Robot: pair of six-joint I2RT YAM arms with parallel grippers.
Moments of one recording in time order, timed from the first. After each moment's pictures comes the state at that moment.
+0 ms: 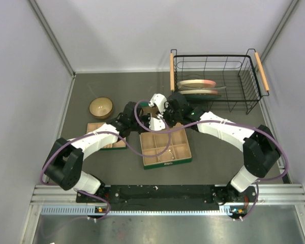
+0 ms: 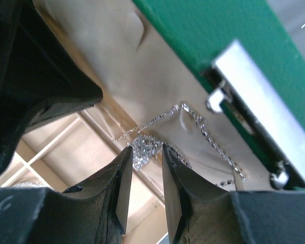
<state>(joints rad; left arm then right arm) -0.59 1.45 0.87 -0.09 0.39 0.91 0.77 1.61 1.20 -0.29 -0.05 -0.31</state>
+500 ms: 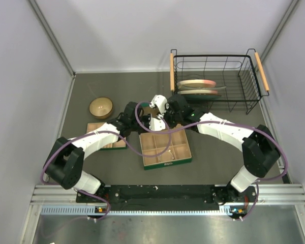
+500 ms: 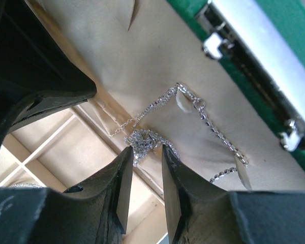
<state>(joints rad) -0.59 1.47 0.87 -0.11 0.38 0.91 0.77 1.61 1.16 -0.26 -0.05 -0.30</state>
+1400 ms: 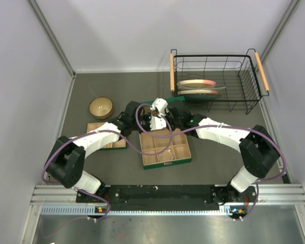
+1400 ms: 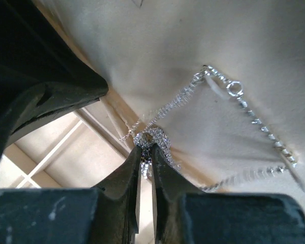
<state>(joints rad) -0.59 1.48 0.89 -0.10 0.34 0.88 0.78 1.61 1.06 -0.12 -0.01 -0.22</state>
